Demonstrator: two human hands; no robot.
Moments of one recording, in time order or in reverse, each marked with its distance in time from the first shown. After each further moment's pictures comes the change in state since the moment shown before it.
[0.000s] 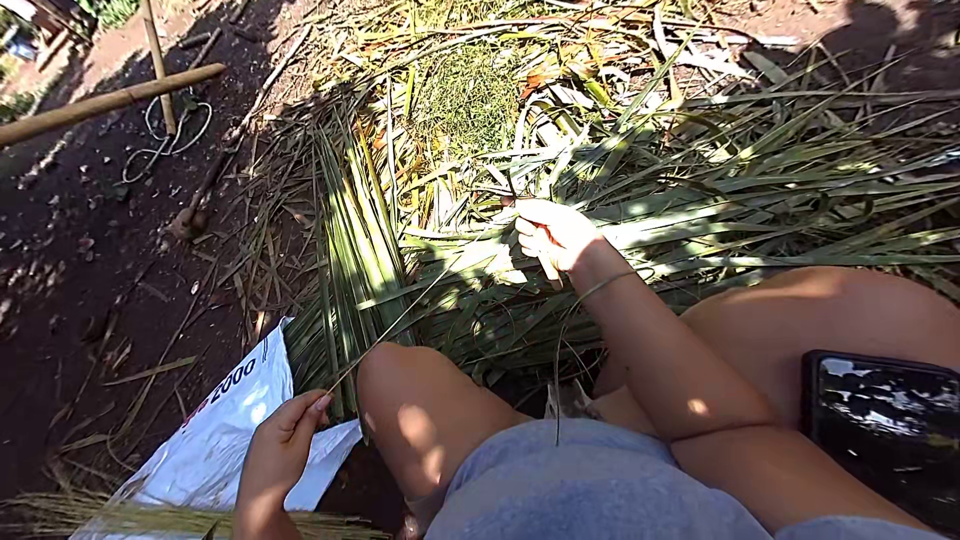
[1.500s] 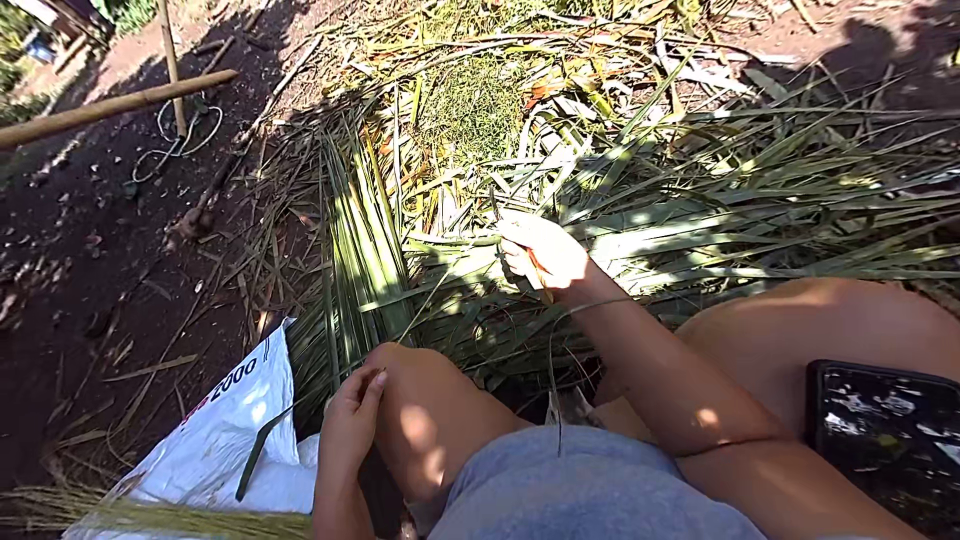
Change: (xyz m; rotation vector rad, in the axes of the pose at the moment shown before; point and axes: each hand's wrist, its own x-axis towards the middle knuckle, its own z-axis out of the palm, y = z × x) left_hand 0.008 0.051 0.062 -0.193 -0.041 -0.253; right_hand -0.012 0.028 0.007 -0.183 -0.175 -0.155
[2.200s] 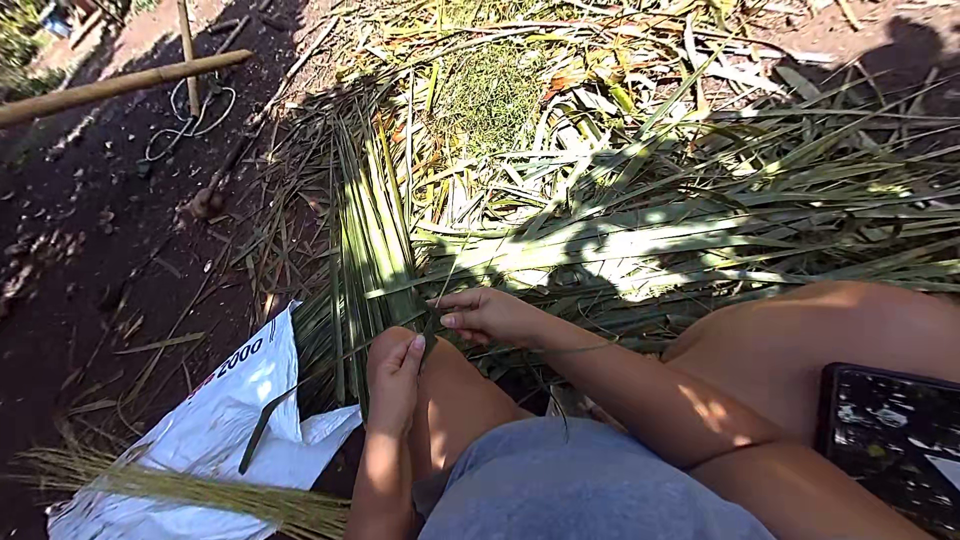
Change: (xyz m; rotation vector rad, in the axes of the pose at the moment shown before) left_hand 0.002 0.039 0.045 -0.574 -0.001 -0.120; right_hand -0.028 0.041 0.070 -0.293 -0.567 0.198
